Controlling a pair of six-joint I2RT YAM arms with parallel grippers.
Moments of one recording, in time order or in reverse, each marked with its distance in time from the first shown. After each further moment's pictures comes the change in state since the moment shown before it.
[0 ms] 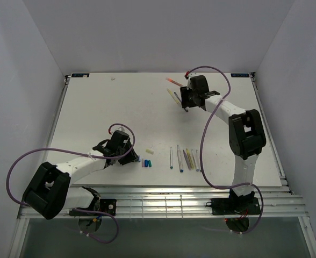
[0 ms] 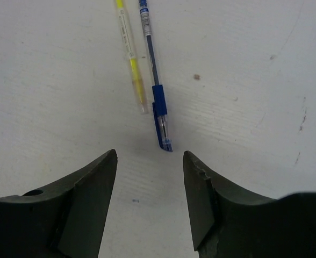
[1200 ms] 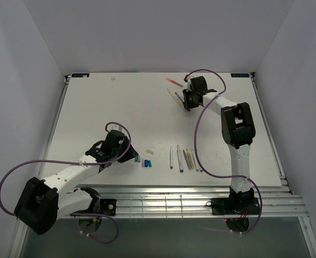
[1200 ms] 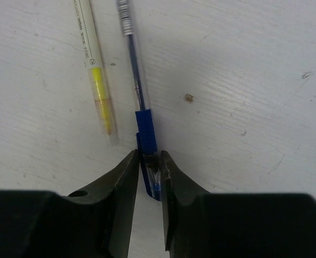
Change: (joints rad) left arm 0.000 -0.166 -0.005 -0.038 0.005 0.026; right arm -0.070 0.275 0.218 -0.055 -0.114 -0.068
